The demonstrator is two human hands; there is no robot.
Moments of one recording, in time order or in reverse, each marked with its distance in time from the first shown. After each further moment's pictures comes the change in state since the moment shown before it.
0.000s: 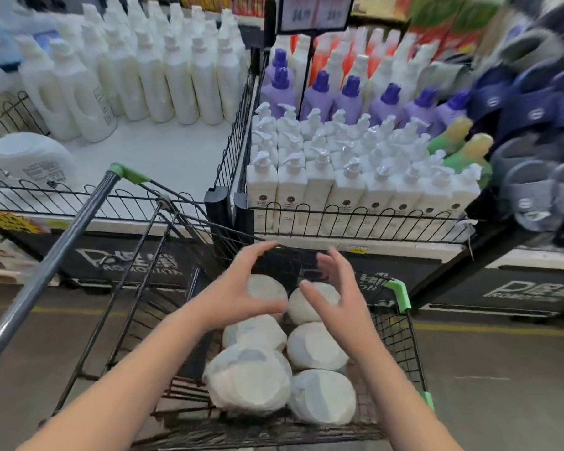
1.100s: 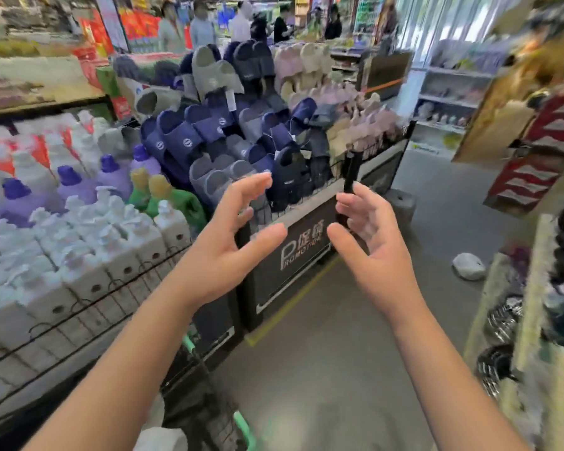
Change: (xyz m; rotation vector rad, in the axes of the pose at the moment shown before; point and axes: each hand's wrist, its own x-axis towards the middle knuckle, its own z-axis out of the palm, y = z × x) left_hand 0.096 0.390 0.290 -0.203 -0.404 0.850; right_hand -0.206 -0.020 -0.418 -0.031 0.938 -0.278
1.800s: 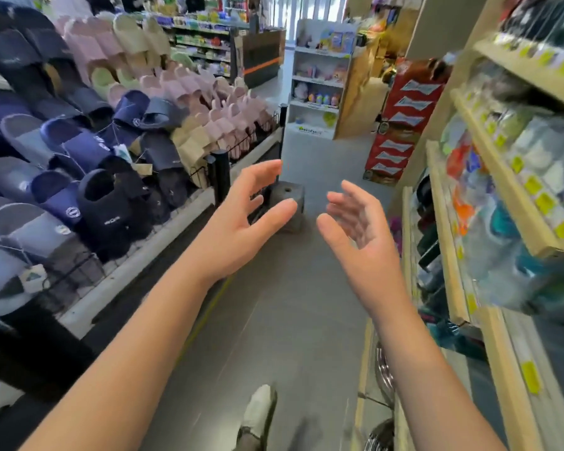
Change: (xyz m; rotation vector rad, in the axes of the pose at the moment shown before) left_hand 0.316 -0.050 0.298 -0.199 -0.290 0.085; right_hand 0.148 0.141 -0.273 -0.138 0.371 0.115
